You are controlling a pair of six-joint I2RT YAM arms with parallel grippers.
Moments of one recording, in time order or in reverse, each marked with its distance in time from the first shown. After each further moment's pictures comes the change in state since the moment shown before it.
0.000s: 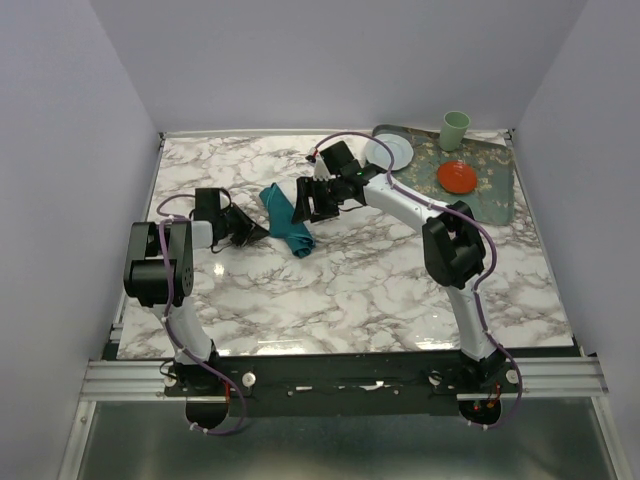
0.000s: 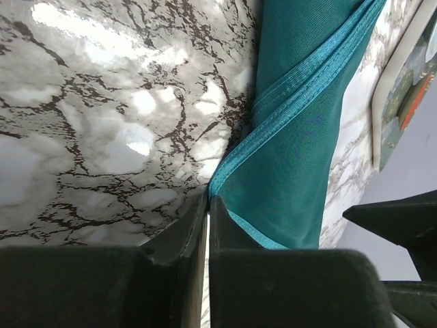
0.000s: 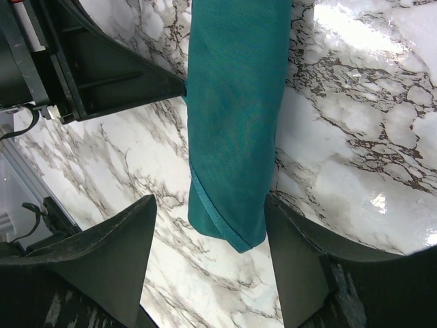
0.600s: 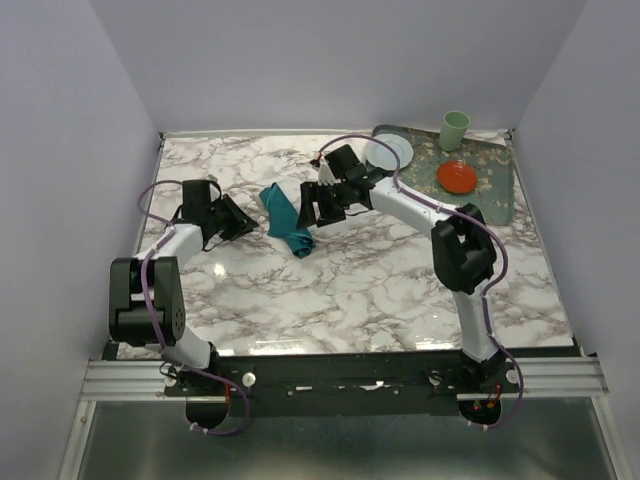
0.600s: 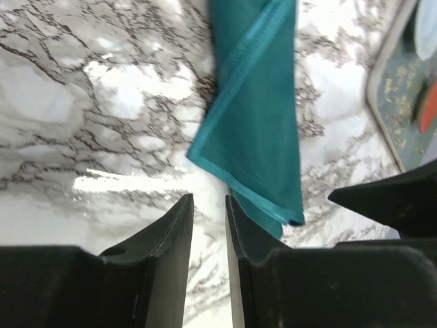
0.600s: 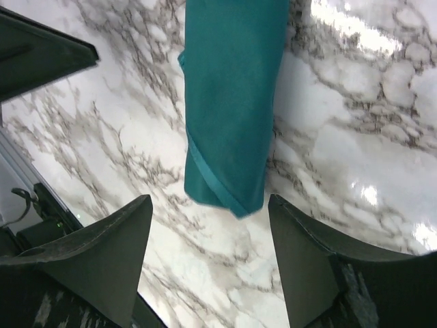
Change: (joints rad) left arm 0.000 -0.229 0.000 -0.192 -0.137 0.122; right arm 0.001 -0.060 -0.081 0.002 0.004 -0.020
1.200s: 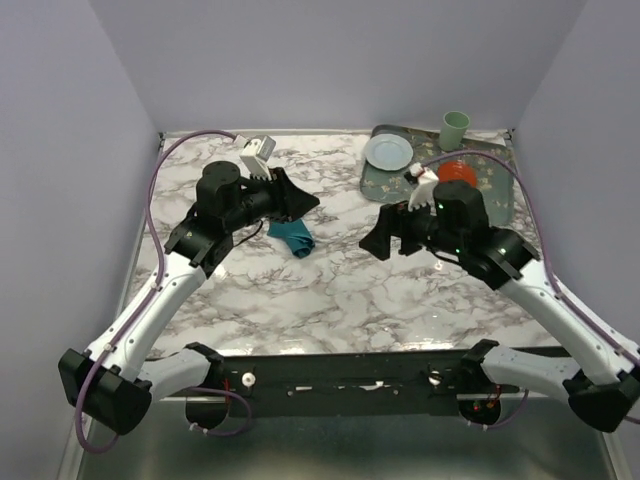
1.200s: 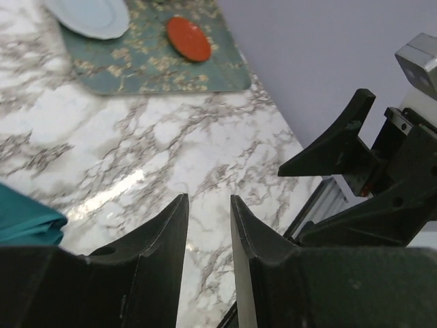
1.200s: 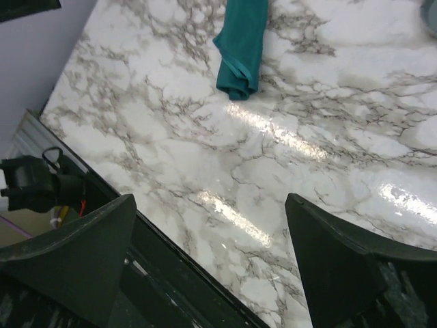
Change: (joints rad) left arm -0.457 -0.503 0.194 -0.111 0.003 0.125; right arm 0.031 -1.035 -0.630 -0.067 0.257 -0.033
